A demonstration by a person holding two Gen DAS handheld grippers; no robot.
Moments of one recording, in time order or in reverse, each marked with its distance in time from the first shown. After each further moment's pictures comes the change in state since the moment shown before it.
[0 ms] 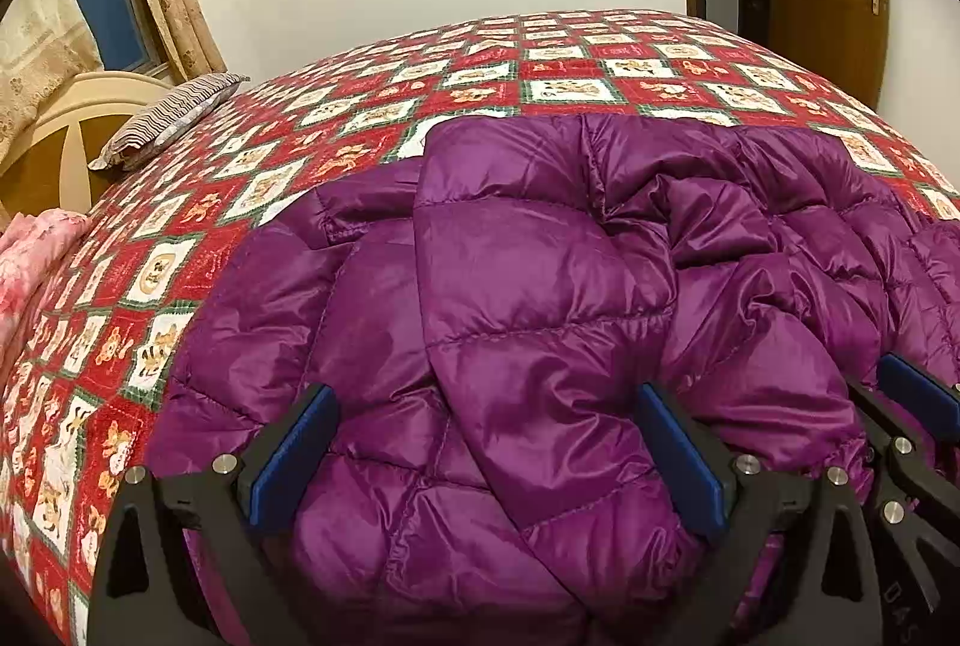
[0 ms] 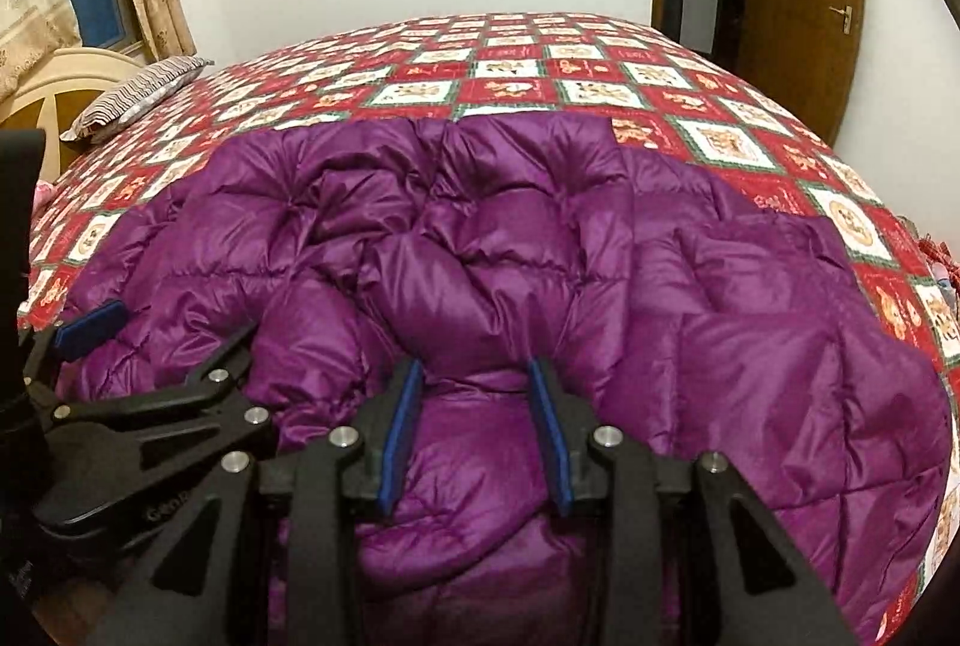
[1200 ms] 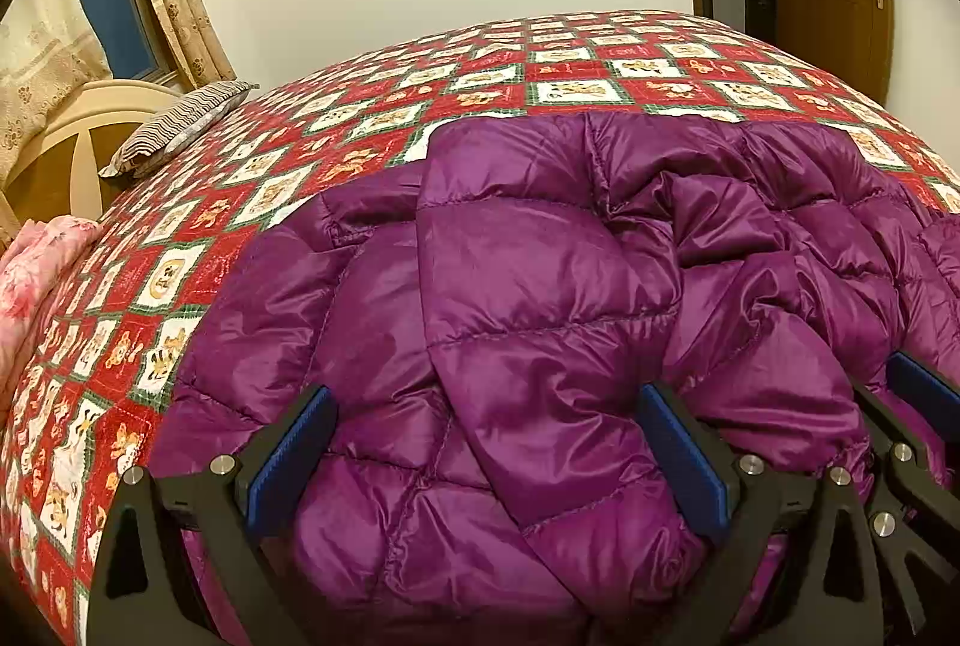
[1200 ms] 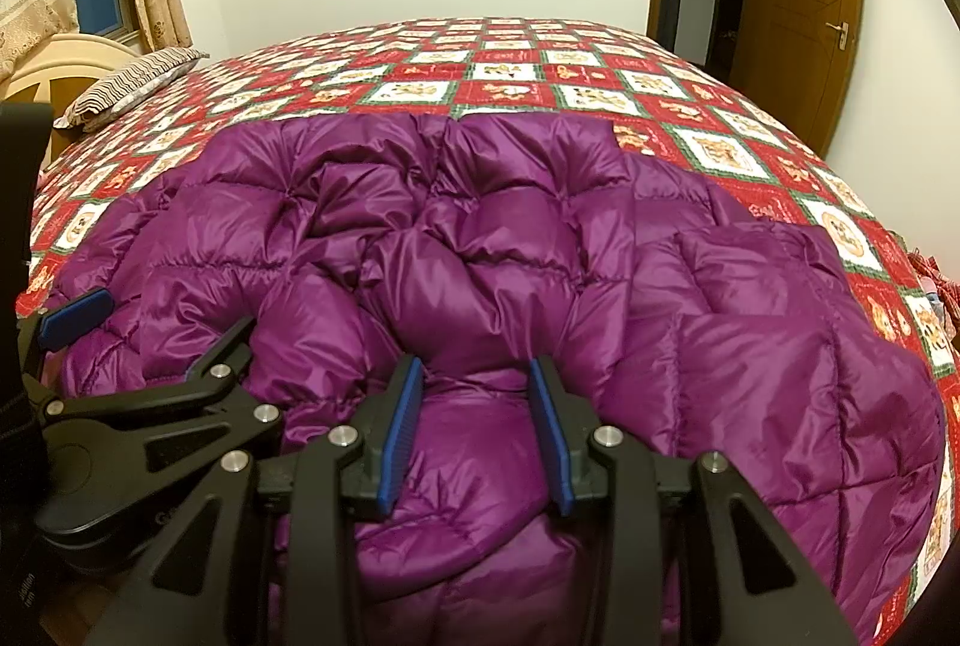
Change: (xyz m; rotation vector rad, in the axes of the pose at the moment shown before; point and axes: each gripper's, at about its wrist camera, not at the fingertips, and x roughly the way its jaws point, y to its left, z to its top) left arm -0.002 -0.003 -0.003 0.010 -0.010 0.026; right arm 0.003 0.007 0.000 -0.028 -0.005 -0.030
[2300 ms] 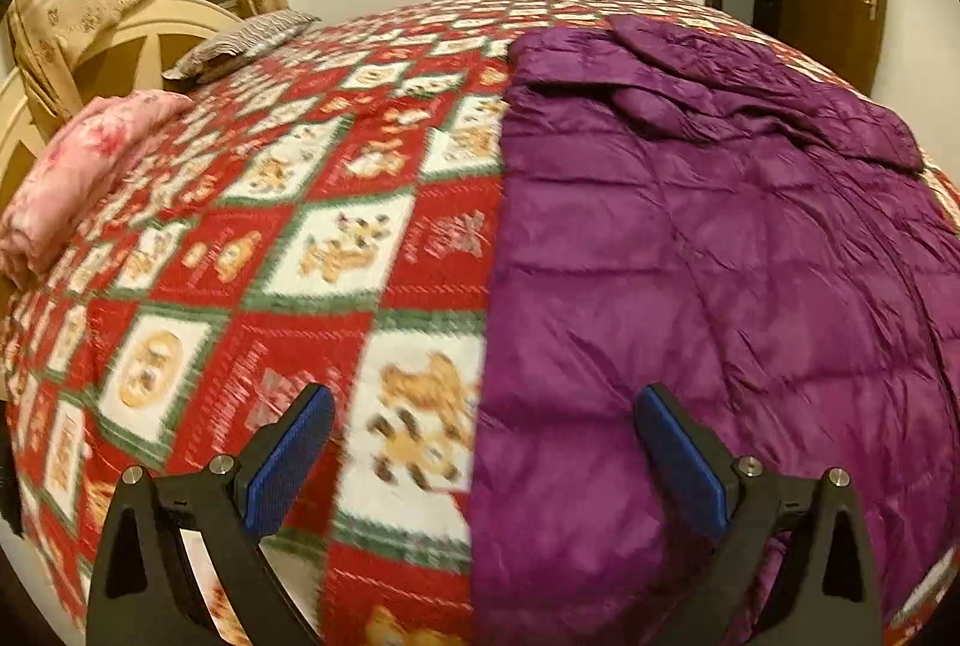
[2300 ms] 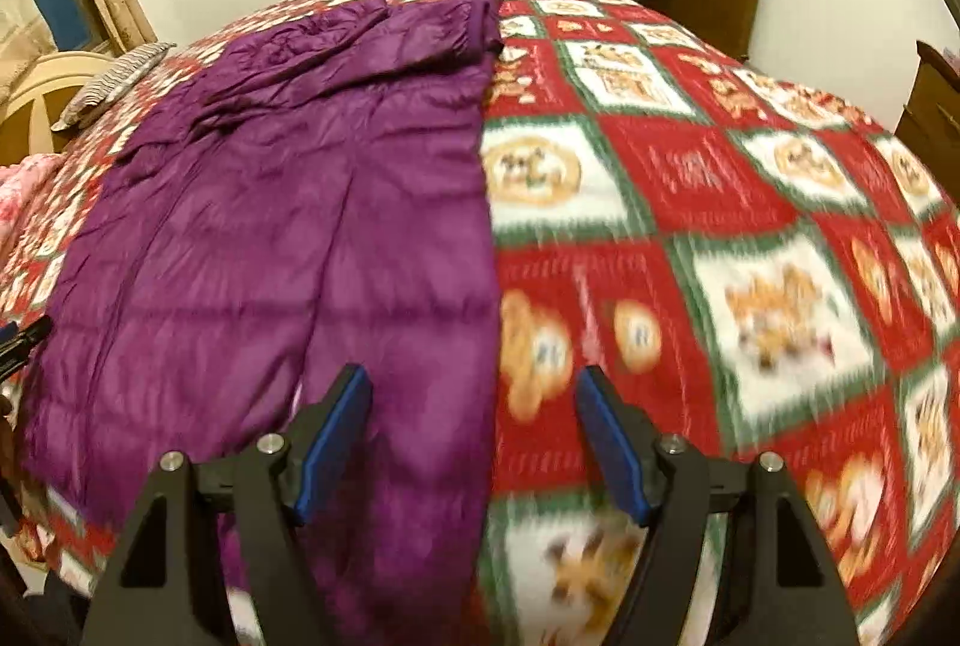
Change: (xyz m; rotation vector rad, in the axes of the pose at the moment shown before) left arm -0.187 0.169 -0.236 -0.074 0.071 -0.053; right arm -0.223 -0.125 -0.227 0.163 0.163 0.017
